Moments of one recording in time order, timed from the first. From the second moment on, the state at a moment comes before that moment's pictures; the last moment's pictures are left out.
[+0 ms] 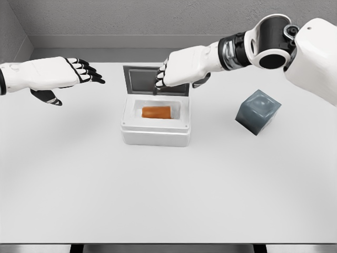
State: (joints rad) left arm -0.76 0.88 -0.59 -1.49 -0.40 -0.61 -0.61; right arm -1.31 -0.51 1.20 -1.36 0.43 -0.61 0.61
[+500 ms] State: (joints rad) left arm -0.91 0.73 -0.60 -1.45 -0.49 -0.61 -0.61; right arm -1.08 -0.99 0.93 -1.73 0.12 -0.61 0.61
